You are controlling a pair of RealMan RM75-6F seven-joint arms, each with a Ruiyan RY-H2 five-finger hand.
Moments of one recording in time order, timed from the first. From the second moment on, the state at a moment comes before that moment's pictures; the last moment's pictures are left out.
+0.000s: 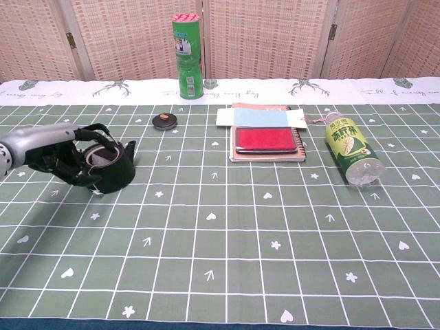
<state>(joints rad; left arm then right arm) -0.66 -1.43 -0.15 -1.59 0.90 0.92 0.16 0.01 -1.06 0.07 -1.53 -1.66 1.71 0.21</state>
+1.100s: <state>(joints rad) -0.05 -1.13 0.06 -1.67 1.58 1.90 0.15 0.04 -1.09 0.06 -1.55 -1.67 1.64 0.11</state>
